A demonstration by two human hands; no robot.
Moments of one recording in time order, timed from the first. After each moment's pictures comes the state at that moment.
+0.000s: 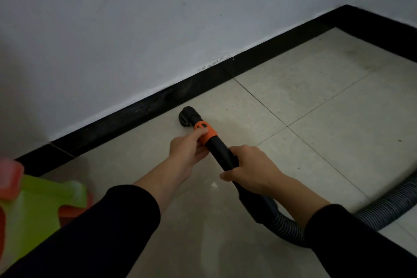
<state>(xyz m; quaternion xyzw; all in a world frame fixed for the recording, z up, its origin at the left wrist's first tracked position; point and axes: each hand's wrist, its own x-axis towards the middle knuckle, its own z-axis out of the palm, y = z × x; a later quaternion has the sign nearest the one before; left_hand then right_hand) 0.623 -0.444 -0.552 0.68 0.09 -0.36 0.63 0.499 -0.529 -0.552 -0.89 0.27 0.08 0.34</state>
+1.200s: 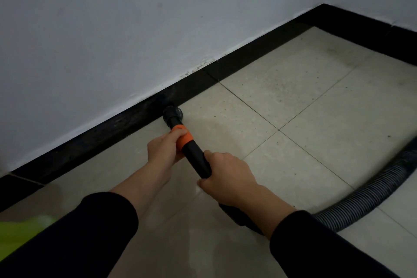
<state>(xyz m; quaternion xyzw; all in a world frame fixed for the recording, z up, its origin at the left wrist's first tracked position) 0.668 -0.461 -0.569 0.72 0.06 -0.30 0.63 0.538 -0.514 -0.558 -0.91 0.28 0.04 0.29</state>
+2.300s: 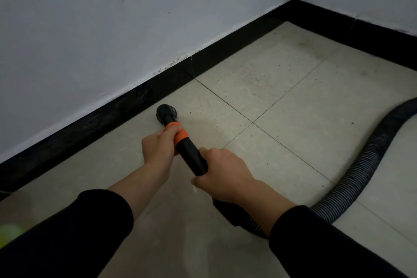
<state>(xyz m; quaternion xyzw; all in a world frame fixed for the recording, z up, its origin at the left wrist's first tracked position) 0.617 -0.490 -0.560 0.76 -0.01 -0.25 0.60 0.494 -0.536 -0.551 -0.90 0.31 0.04 0.31</state>
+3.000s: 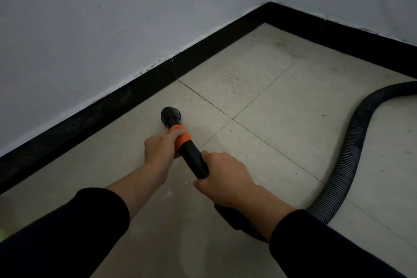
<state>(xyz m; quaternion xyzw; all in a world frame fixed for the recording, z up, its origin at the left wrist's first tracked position) 0.575 -0.496 -0.555 0.75 -0.05 -0.31 0.58 0.444 -0.534 -0.545 -0.89 0.35 0.04 0.30</state>
